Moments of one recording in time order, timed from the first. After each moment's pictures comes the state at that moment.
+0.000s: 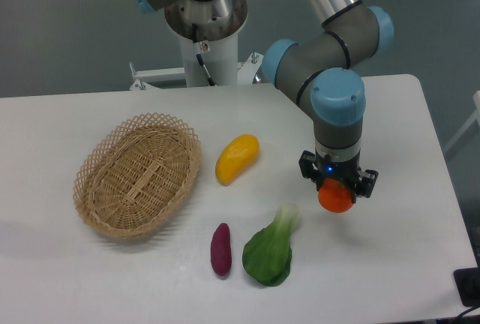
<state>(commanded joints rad) 2.57 -1.99 -1.63 -0.89 1.65 1.06</state>
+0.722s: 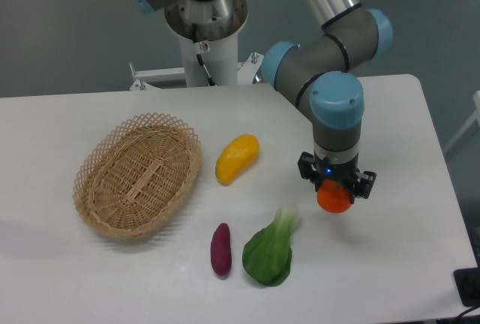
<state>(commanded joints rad) 2.56 -2.00 -1.65 -0.88 1.66 1.05</state>
